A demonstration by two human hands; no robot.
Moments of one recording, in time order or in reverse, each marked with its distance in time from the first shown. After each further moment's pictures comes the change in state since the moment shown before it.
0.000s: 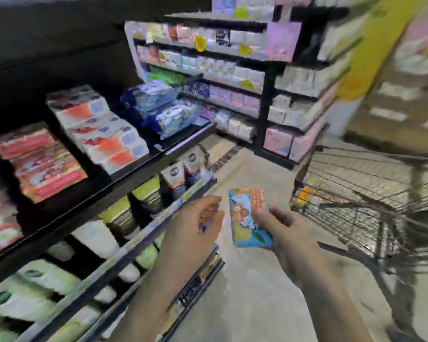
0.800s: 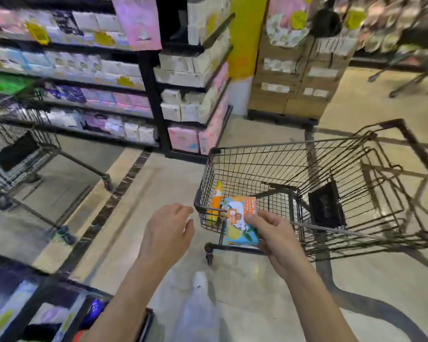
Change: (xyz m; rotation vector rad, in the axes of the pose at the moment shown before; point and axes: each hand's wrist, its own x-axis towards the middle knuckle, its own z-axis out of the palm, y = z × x) left_hand 0.275 0.027 0.328 0.585 -0.326 0.523; right_hand 0.209 -0.022 -0.318 0.125 0.514 0.137
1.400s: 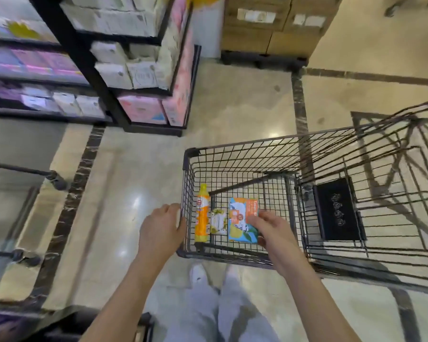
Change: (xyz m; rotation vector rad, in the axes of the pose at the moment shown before) left_hand 0.256 -0.092 0.167 -0.086 -0.410 -0.168; right_hand 0.272 -0.016 0.000 -0.031 0.201 0.259
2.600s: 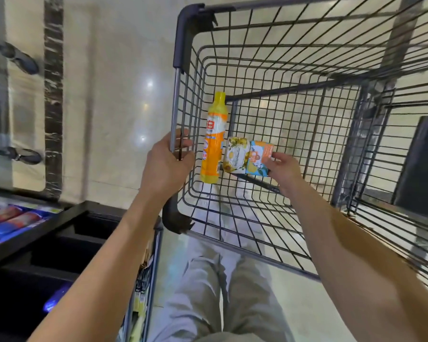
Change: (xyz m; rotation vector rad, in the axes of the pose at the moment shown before) left_hand 0.098 -0.042 0.146 -0.679 -0.207 -0.566; right_hand 0.282 0.195 -0.018 -0.337 0.160 0.394
